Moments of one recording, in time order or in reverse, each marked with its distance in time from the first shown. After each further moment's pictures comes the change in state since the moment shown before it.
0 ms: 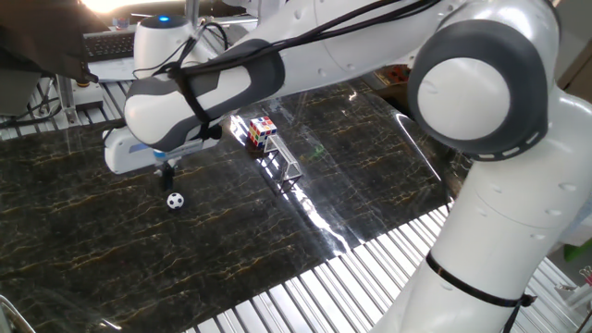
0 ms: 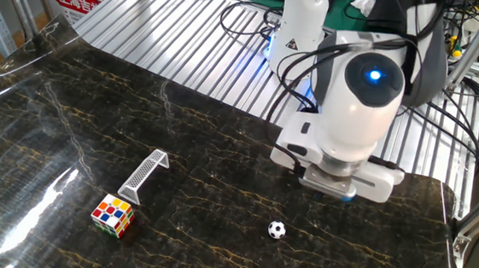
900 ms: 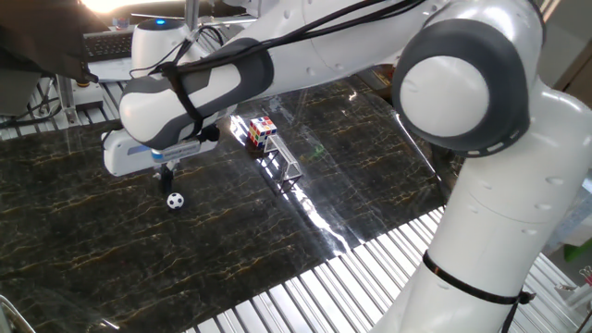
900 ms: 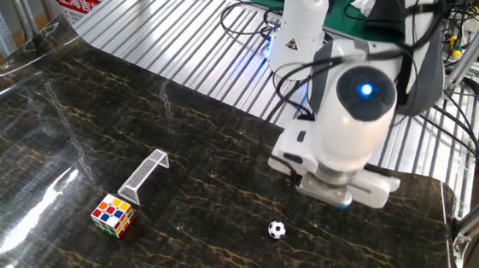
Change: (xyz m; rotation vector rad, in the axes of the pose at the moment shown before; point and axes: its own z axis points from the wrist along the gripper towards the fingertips) arm -0.003 0.000 0.008 -0.005 0.041 -0.002
